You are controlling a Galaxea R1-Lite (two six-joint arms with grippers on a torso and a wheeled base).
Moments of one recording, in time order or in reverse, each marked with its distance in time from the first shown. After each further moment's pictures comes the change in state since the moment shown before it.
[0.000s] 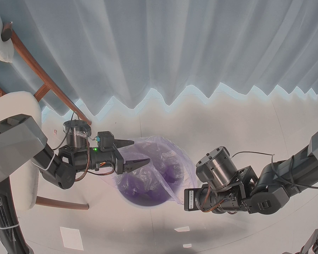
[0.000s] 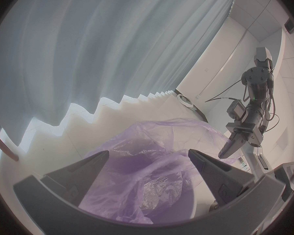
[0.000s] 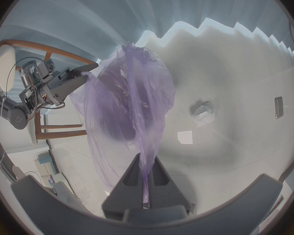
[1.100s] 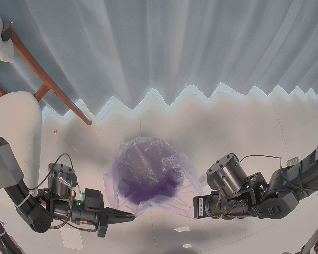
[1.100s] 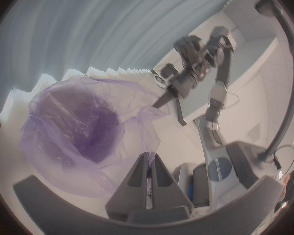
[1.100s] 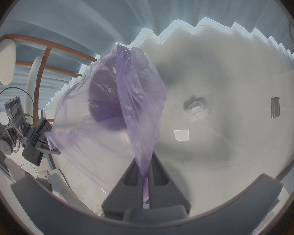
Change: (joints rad) left arm -0.091 -0.237 0.595 0.000 -0.100 0.175; right arm -0.006 -0.053 0.107 -0.020 0.000 -0.028
